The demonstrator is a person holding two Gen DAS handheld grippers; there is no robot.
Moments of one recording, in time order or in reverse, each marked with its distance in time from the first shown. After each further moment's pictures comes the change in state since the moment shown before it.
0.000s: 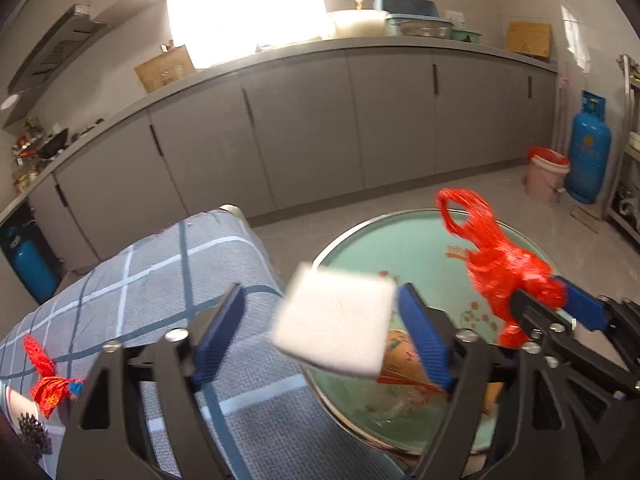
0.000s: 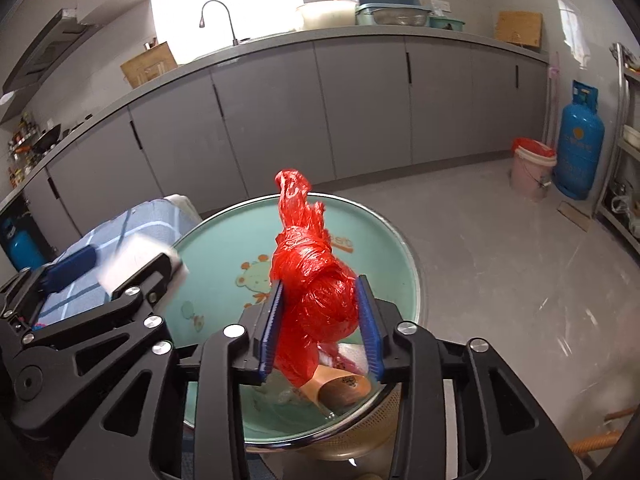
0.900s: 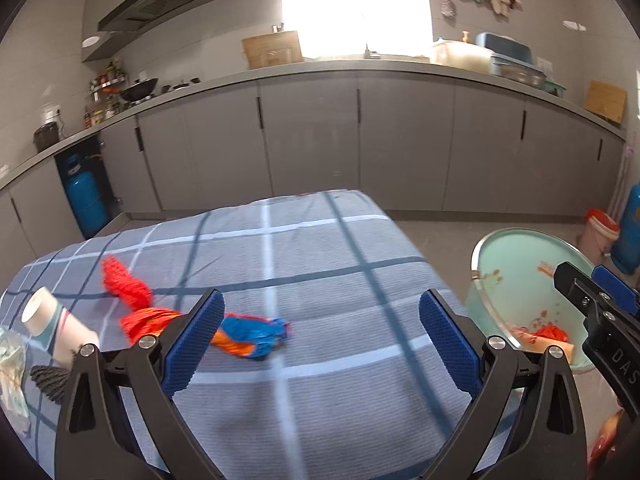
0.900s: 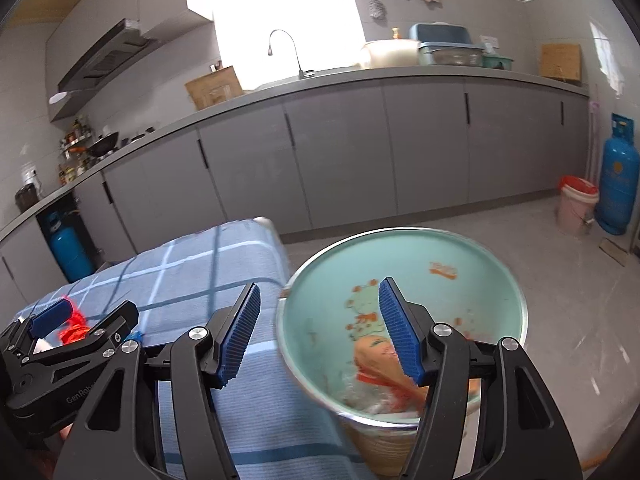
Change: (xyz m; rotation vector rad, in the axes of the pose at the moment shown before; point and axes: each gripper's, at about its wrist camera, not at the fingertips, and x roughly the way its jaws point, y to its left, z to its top) left arm -0.073 0.139 -0.054 -0.253 -0.013 0.184; right arm -0.043 0.086 -0.005 -0.086 -0.120 0.200
